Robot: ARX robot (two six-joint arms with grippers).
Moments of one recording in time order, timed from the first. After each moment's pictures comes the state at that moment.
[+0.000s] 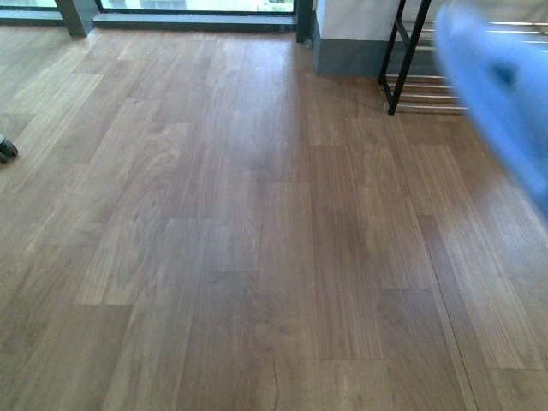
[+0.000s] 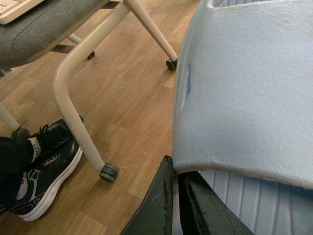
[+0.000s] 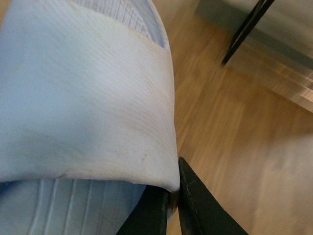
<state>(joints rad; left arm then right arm) 0.20 0.37 0.18 -0.18 -0.24 0.11 -0.23 1.42 0.53 0.49 -0.30 -0.49</state>
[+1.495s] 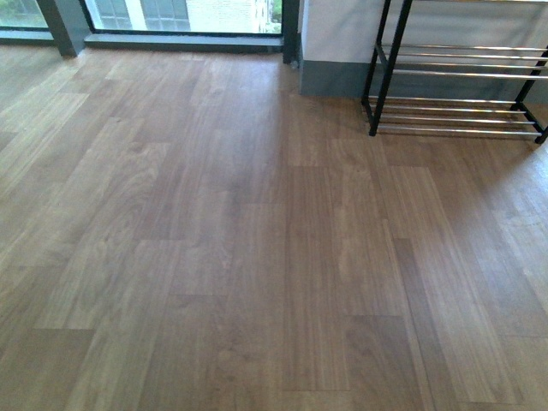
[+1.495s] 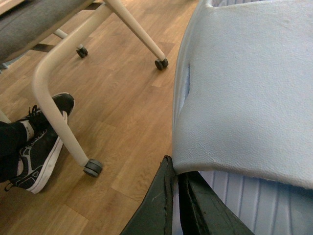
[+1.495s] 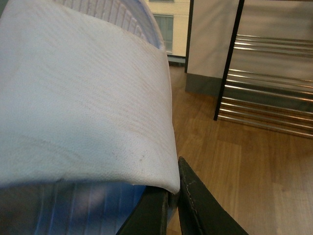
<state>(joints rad) 0.20 0.37 0.18 -0.18 -0.25 0.11 -0.45 0.44 0.23 0.11 -0.60 -0.09</state>
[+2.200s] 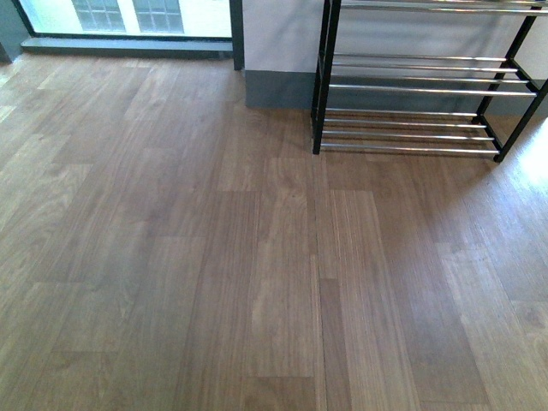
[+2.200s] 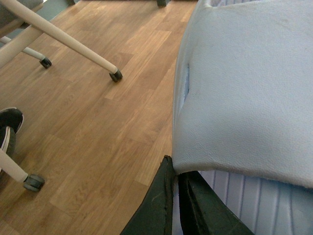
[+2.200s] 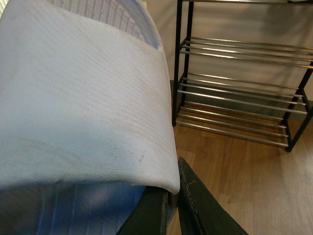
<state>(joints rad) 0.20 0.37 0.18 -0.18 -0.24 0.11 -0.45 0.44 0.22 0.11 -0.60 -0.09</state>
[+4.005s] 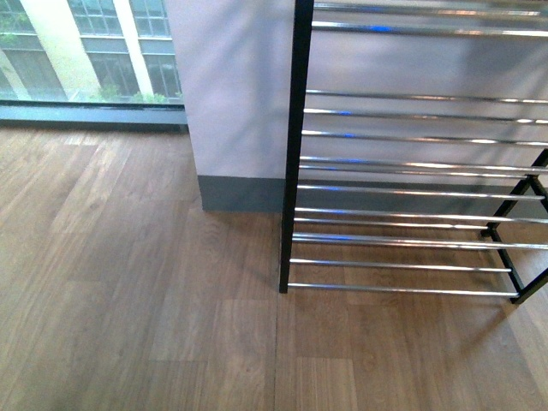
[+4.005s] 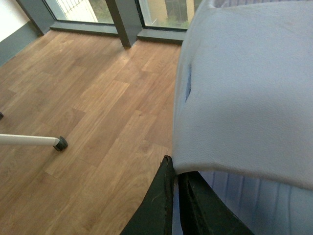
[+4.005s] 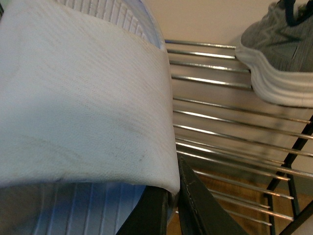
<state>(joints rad) 0.20 0.37 0.18 -0.18 -0.25 0.11 -0.45 0.44 0.22 0.11 -0.60 -0.08</state>
